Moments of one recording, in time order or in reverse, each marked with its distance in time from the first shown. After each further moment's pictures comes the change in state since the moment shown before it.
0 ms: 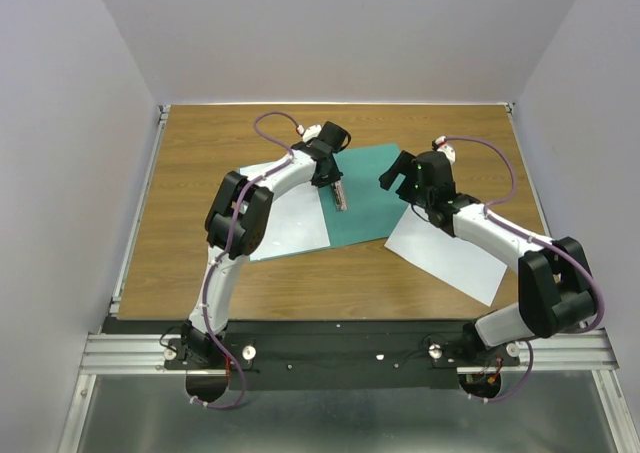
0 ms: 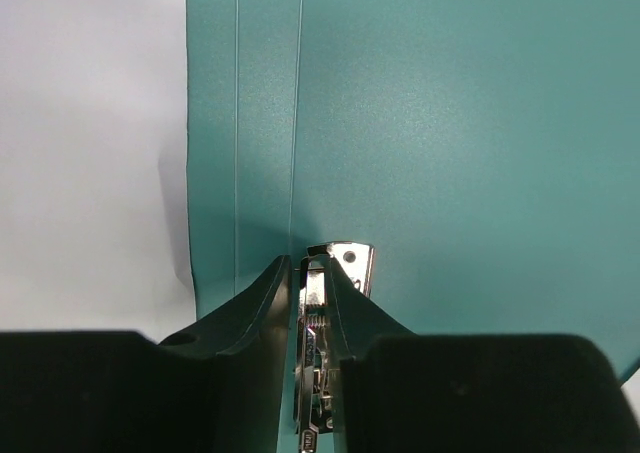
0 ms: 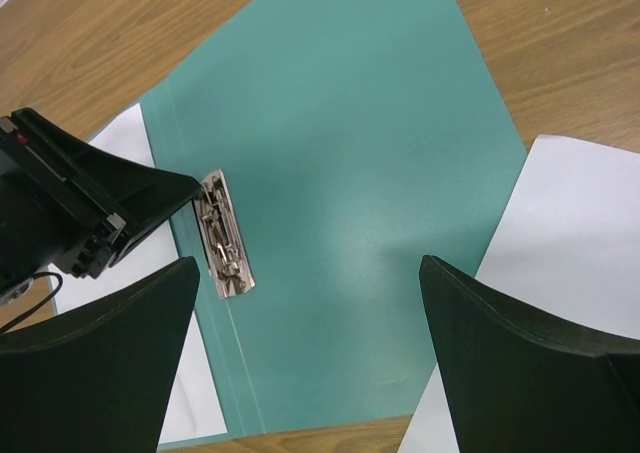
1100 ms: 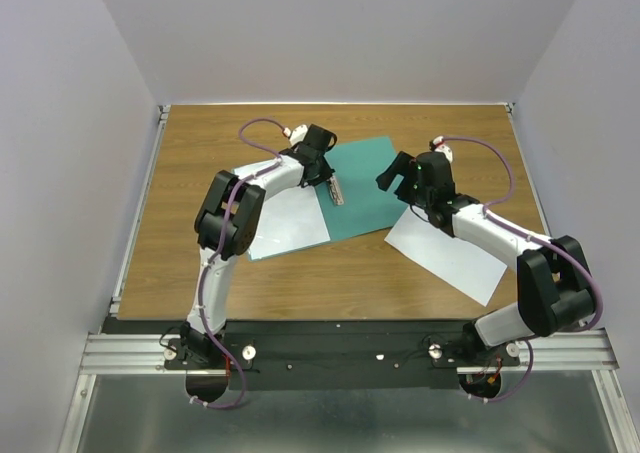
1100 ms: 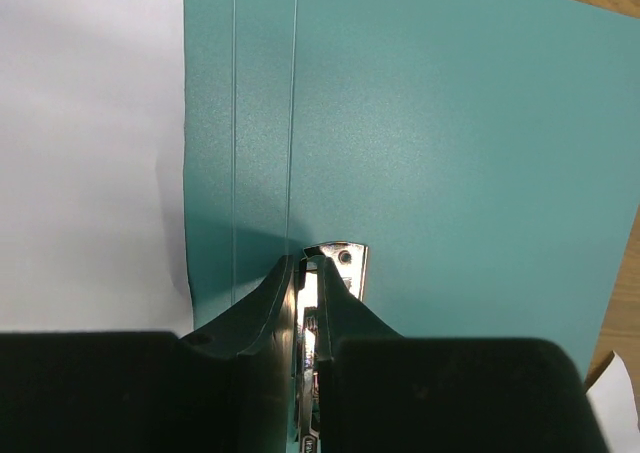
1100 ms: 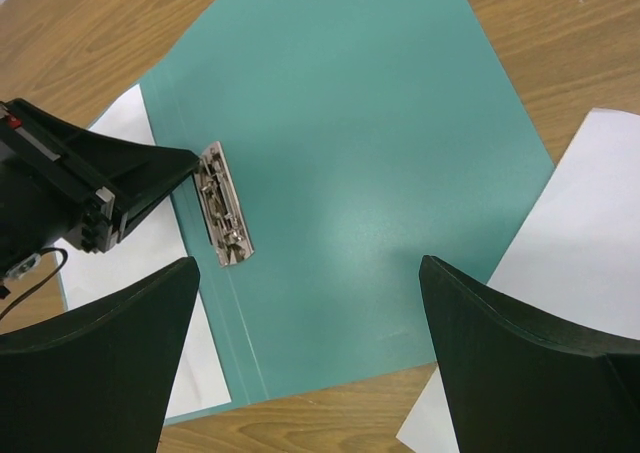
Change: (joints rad) left arm 0.051 -0.047 -0.148 0.199 0.039 -0.056; right arm 0.000 0.013 -0.006 0.022 -0.041 0.000
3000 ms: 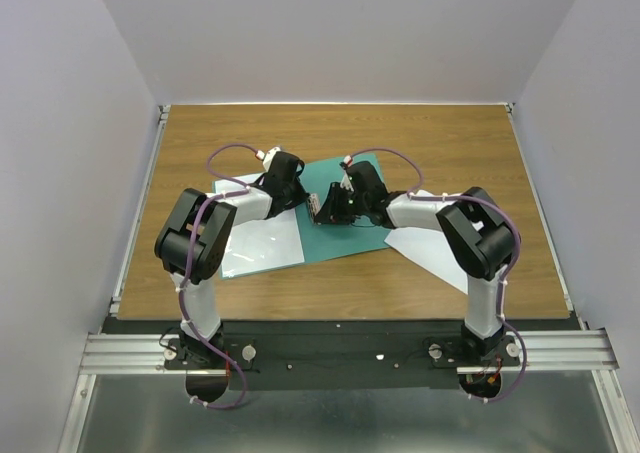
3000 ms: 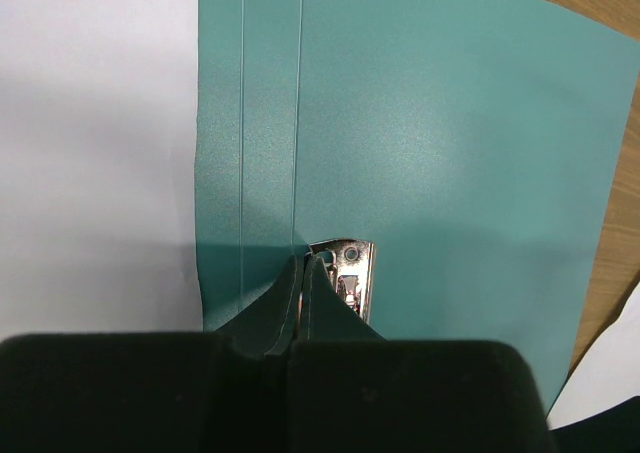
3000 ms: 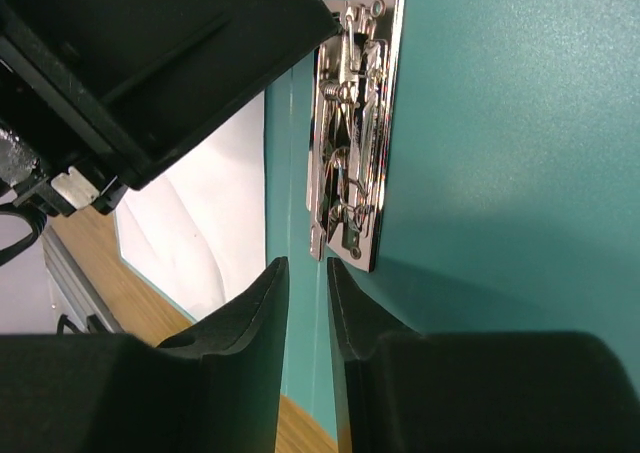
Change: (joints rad) left arm 0.070 -0.328 -0.594 0.389 0.099 0.074; right arm 0.259 0.490 0.257 0.101 -0.481 0.020
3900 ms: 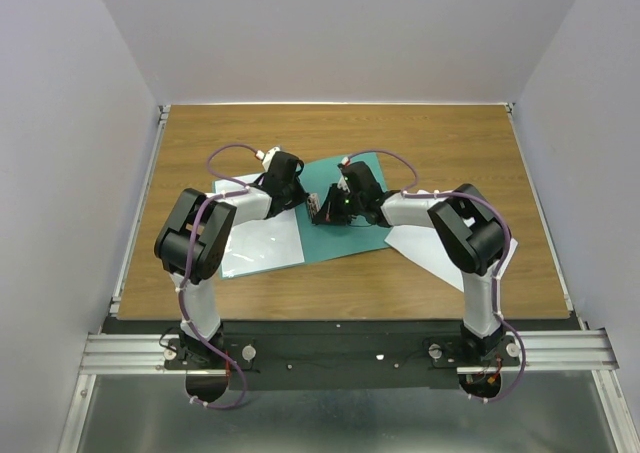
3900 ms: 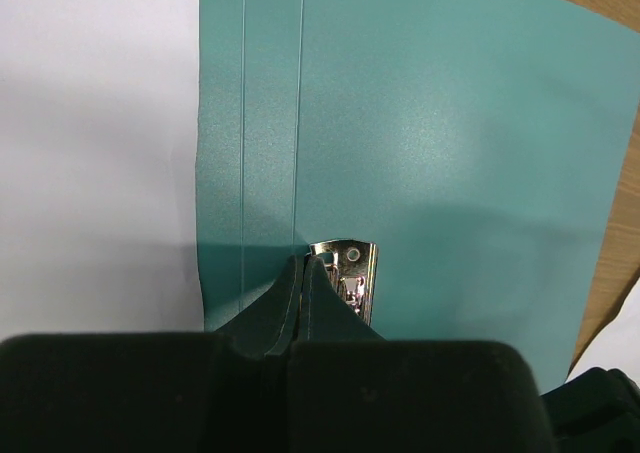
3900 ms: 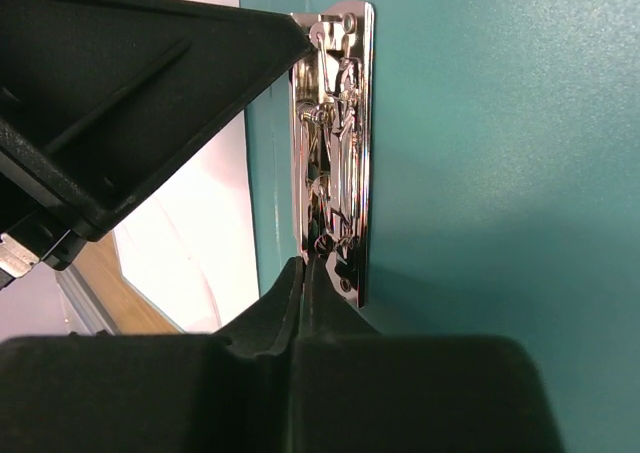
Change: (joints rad) left arm 0.000 0.000 -0.001 0.000 0.008 0.000; right arm 0.006 0.072 0.053 -0.004 0.012 0.049
